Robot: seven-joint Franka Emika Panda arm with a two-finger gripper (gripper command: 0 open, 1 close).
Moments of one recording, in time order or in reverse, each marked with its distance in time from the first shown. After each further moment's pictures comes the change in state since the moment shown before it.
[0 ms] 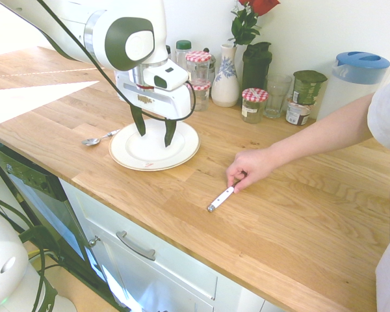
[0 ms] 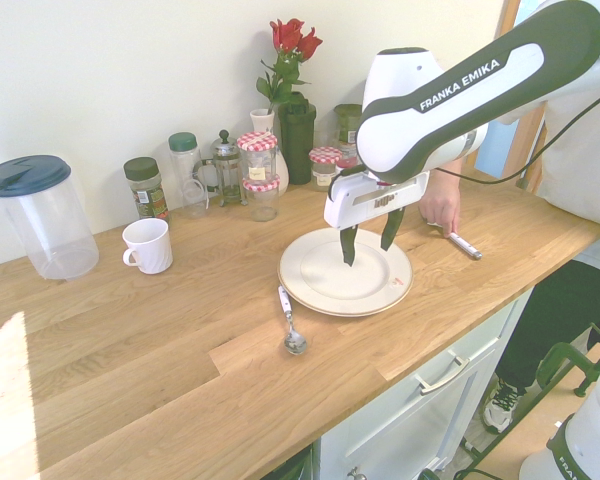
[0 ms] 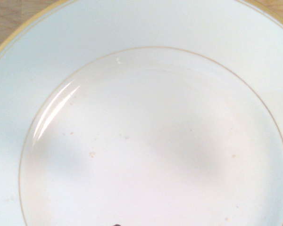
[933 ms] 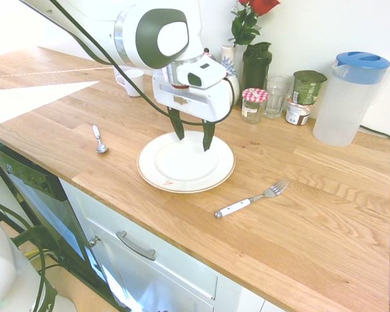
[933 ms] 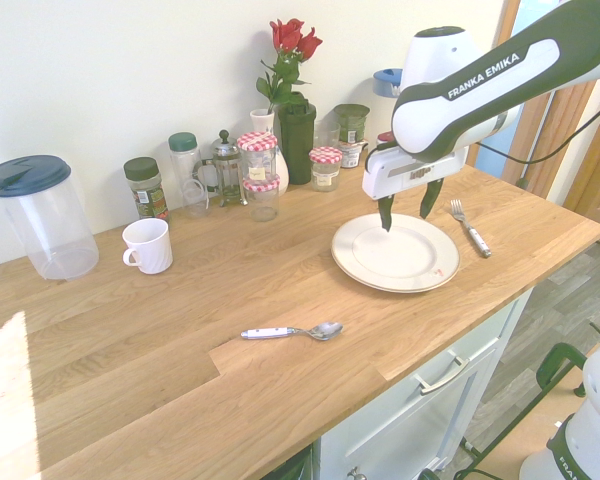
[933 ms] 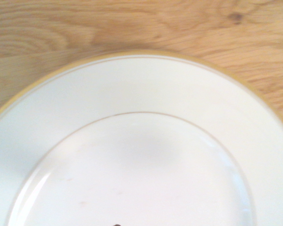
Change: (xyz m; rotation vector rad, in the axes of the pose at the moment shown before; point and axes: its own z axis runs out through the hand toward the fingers) arm 0.082 0.066 -0.025 -0.042 0.144 0.183
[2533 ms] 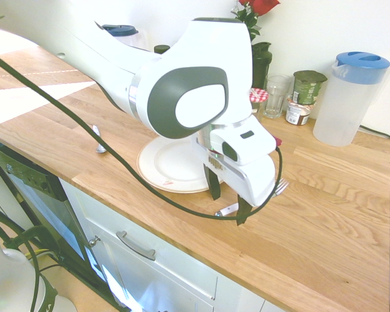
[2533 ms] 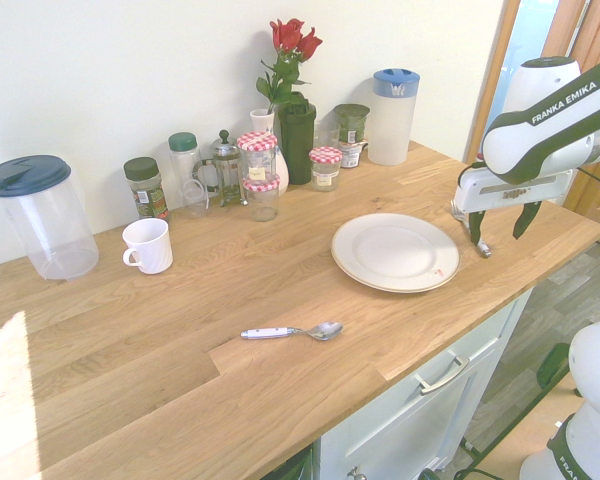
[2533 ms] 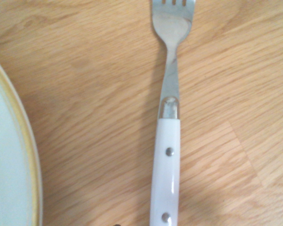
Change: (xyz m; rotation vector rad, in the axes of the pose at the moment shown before) arm 0.057 0.163 0.056 -0.066 0.011 0.299
